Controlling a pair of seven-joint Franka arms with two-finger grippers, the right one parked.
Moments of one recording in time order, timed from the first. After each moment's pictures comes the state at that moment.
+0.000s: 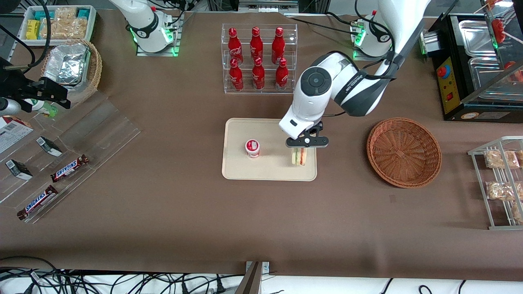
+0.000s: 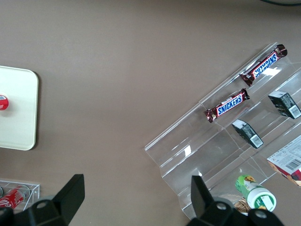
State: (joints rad) arm -0.19 0.53 -0.52 -1.67 0.29 2.08 -0.86
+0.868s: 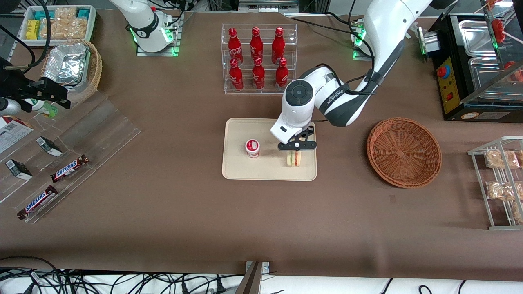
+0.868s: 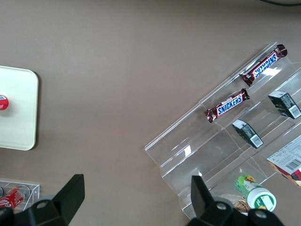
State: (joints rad) arm -0.22 0.63 -0.51 -1.67 0.37 2.15 -0.92
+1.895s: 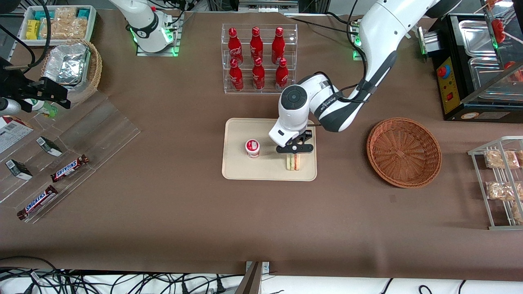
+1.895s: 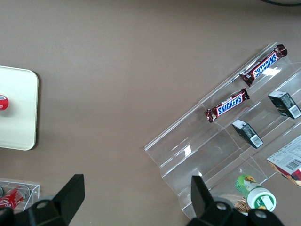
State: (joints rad) arm -0.23 0.69 -0.51 -1.67 0.49 2.18 -1.01
